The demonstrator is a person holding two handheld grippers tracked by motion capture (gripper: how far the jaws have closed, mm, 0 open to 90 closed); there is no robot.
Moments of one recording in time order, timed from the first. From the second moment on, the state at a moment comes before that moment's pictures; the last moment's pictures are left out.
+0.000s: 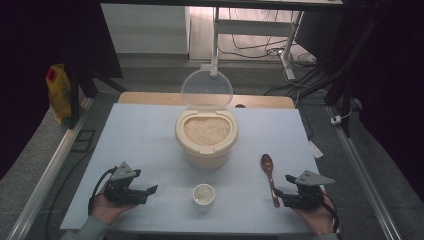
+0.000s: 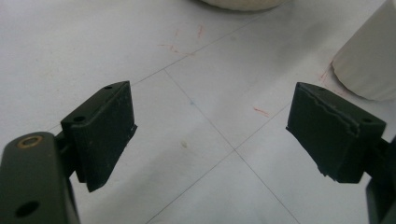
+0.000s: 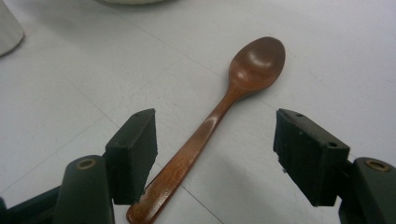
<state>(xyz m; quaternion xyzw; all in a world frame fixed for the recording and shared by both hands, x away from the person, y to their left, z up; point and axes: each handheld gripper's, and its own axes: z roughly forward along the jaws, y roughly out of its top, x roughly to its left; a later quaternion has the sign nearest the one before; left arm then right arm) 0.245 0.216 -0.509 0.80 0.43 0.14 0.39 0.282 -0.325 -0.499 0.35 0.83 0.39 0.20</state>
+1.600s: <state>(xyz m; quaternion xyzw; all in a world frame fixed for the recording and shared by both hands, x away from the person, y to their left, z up) 0.248 0.213 -0.513 0.81 0.42 0.13 0.37 0.297 -0.268 -0.490 0.50 0.84 0.17 0.12</state>
